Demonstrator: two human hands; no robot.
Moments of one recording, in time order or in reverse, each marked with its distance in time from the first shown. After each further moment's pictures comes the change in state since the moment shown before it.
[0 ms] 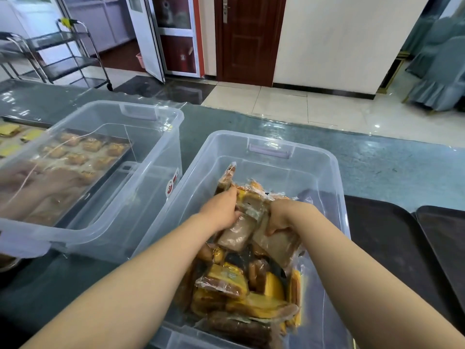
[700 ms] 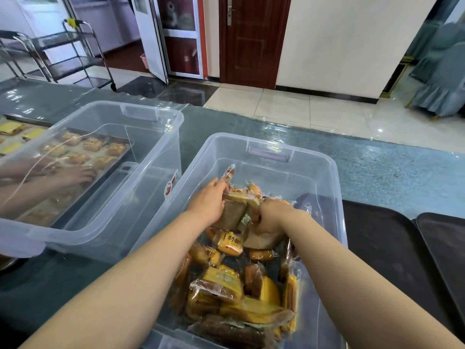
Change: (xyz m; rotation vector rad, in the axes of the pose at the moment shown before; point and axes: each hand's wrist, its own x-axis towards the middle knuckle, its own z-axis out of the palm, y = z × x) left_hand 0.011 -0.020 -0.009 0.013 0.157 -0.058; right_hand 0.016 -0.007 0.008 -0.058 0.146 -0.165
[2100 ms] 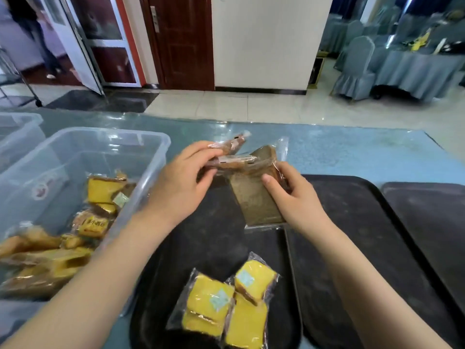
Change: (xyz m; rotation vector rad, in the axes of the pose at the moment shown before) left_hand -0.111 0.373 0.044 -0.196 0.426 0.515; right_hand -0.325 0.295 0.057 1.074 0.846 0.024
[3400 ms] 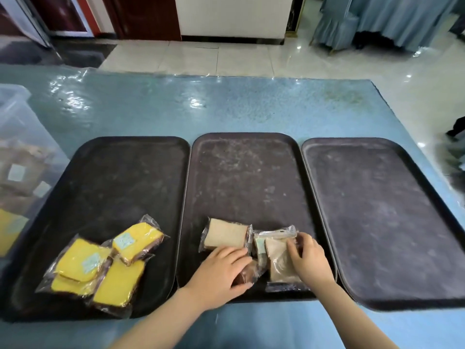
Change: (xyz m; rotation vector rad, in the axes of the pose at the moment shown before) left_hand -0.159 0.225 0.339 0.072 -0.797 0.176; right_hand -0.163 0.355 -0.236 -0.505 -0.052 0.599
